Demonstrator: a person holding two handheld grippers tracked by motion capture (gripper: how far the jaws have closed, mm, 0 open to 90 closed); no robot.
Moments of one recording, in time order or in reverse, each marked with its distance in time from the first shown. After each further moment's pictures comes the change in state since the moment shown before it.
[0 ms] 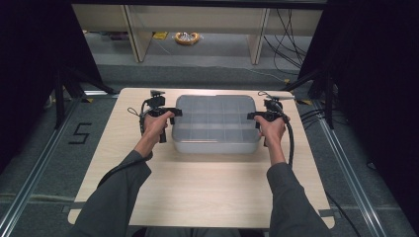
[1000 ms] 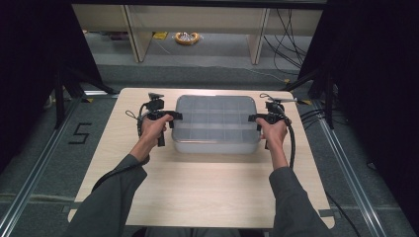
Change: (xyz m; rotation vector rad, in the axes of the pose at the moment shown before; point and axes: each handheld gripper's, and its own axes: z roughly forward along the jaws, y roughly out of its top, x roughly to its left) left arm -0.002 -0.007 -0.007 0.030 -0.039 -0.036; right arm 0.000 -0.008 -0.006 -0.001 0.000 0.036
